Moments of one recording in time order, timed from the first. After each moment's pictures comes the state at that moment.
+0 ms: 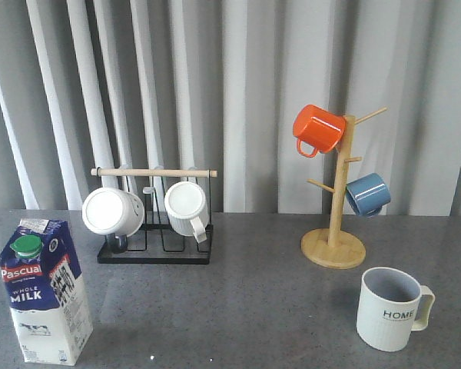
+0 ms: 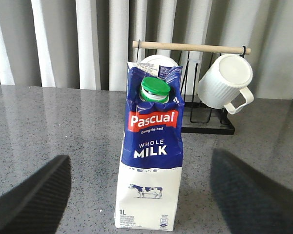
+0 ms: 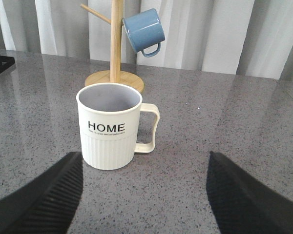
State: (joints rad) left arm -0.04 0.78 -0.42 -0.01 -0.15 -0.09; right arm 0.00 0.73 -0.29 0.10 -0.14 -0.19
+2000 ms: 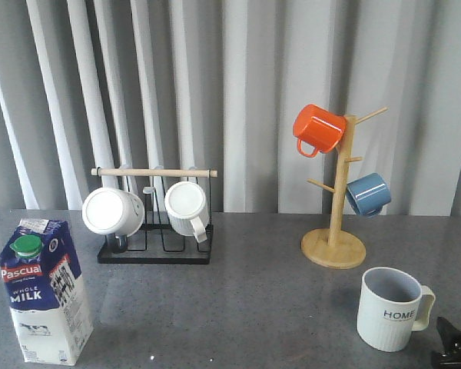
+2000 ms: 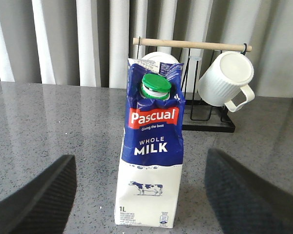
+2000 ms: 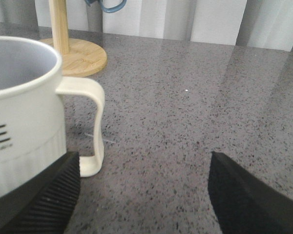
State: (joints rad) left arm -0.04 0.78 -0.42 -0.01 -0.14 -0.10; right arm -0.21 1.67 -0.49 -0.19 -0.85 0.00
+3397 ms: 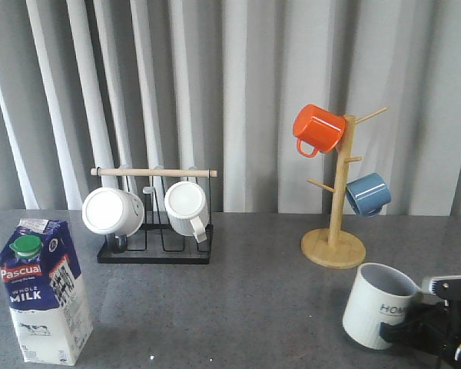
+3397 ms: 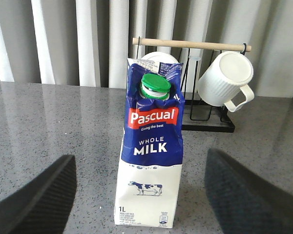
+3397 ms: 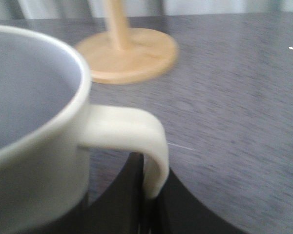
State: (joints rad) left arm -0.04 0.78 -0.42 -0.01 -0.14 -0.10; right arm -0.11 1.88 -0.78 -0.43 -0.73 0.33
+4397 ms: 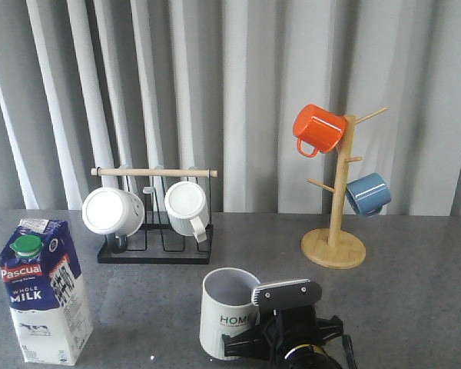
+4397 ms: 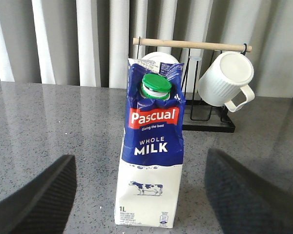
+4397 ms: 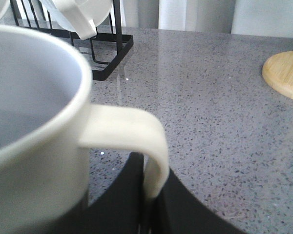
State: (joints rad) left arm -0.04 0.78 -0.42 -0.01 -0.14 -0.10; right arm 0.60 1.95 -0.95 0.60 -0.72 -0.35
